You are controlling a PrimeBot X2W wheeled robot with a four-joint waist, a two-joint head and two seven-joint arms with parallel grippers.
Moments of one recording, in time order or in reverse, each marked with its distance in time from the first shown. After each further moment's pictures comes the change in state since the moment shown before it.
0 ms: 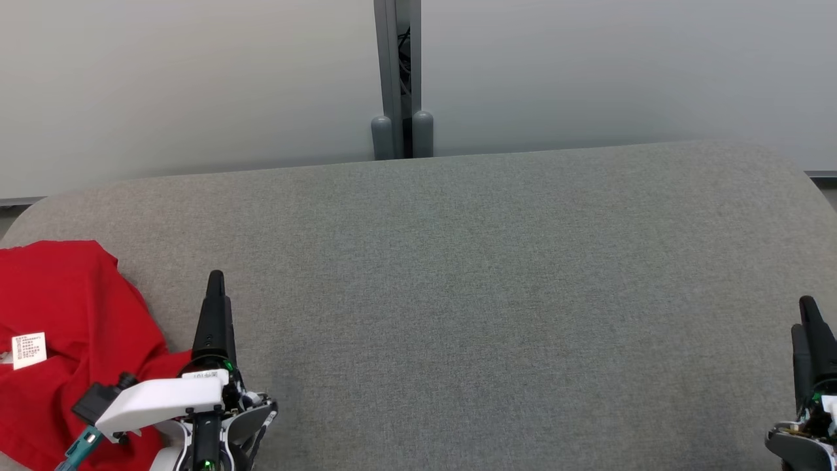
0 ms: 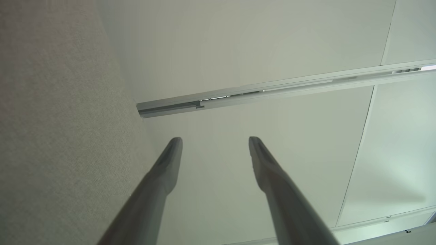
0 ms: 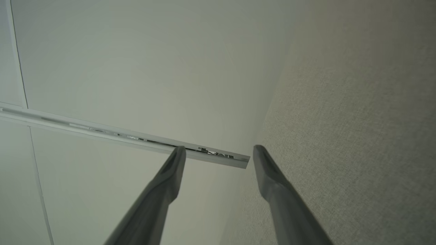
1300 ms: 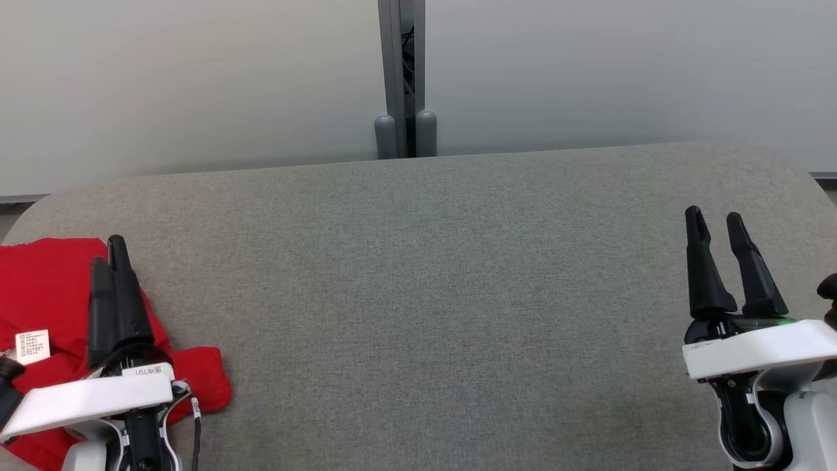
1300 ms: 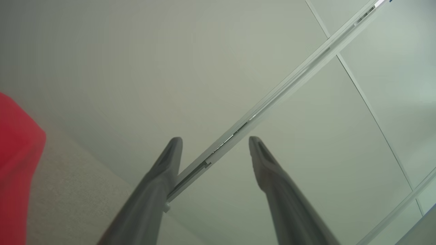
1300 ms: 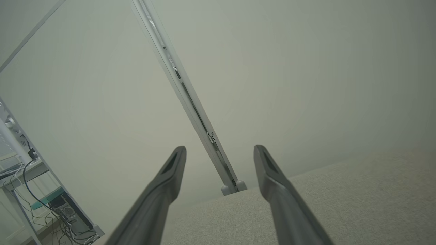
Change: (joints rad) left arm 0.043 0.001 0.245 -0.209 0.599 0.000 -0.040; right arm -0.126 -0.011 0.299 -0.155 -0.818 0.000 -0.206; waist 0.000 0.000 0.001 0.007
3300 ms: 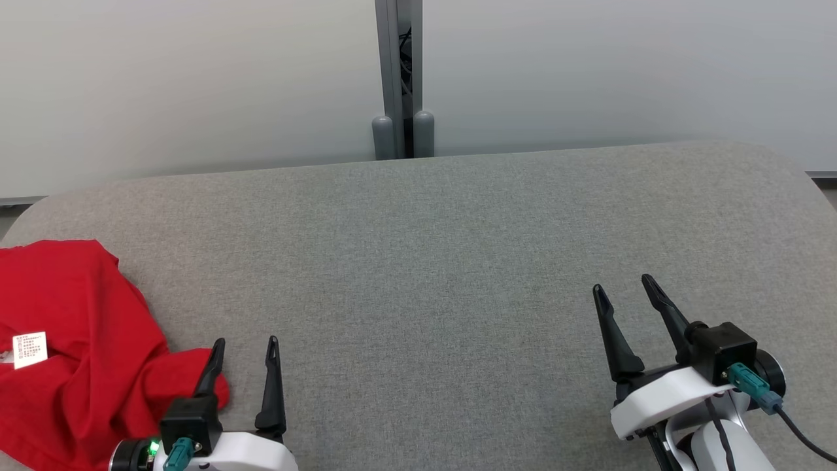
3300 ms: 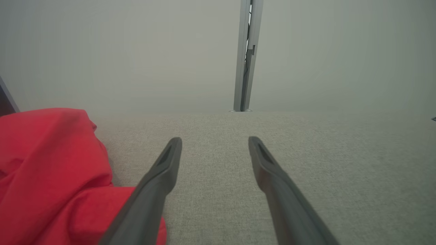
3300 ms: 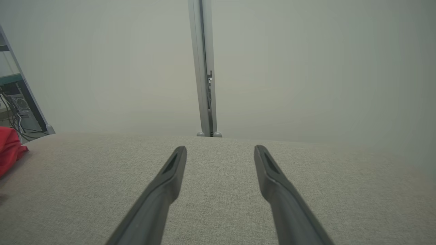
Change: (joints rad) left arm 0.092 0.001 -0.236 0.215 0.813 0.231 -0.035; right arm -0.028 -0.005 0.159 0.344 -0.420 0.001 -0.188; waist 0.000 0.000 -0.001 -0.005
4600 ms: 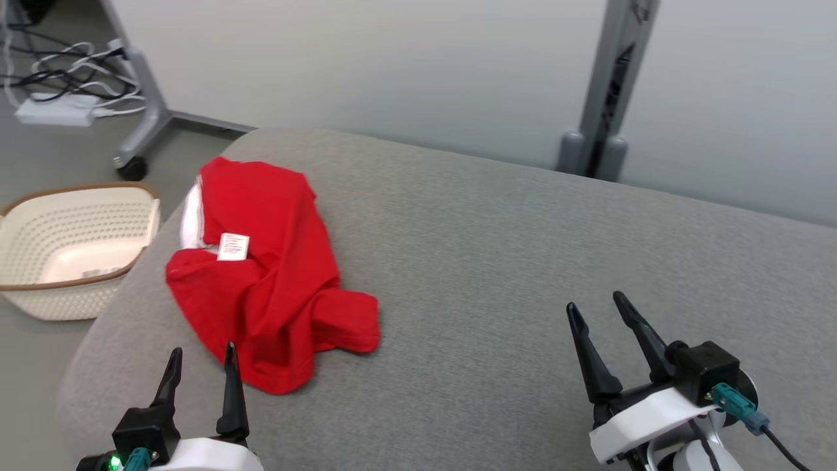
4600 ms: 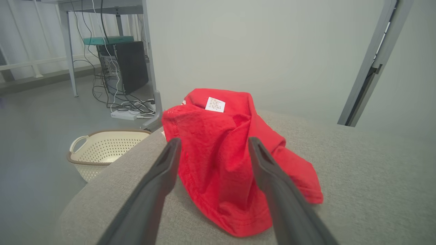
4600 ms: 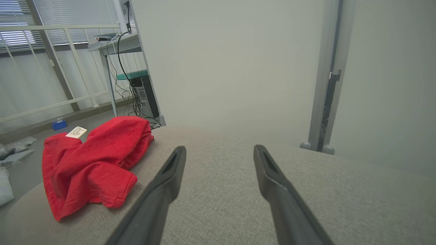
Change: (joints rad) left arm 0.027 0.000 0.113 -0.009 -0.006 -0.031 0.000; right arm 0.052 -0.001 0.085 -0.060 0.085 0.000 0.000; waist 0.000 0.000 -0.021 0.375
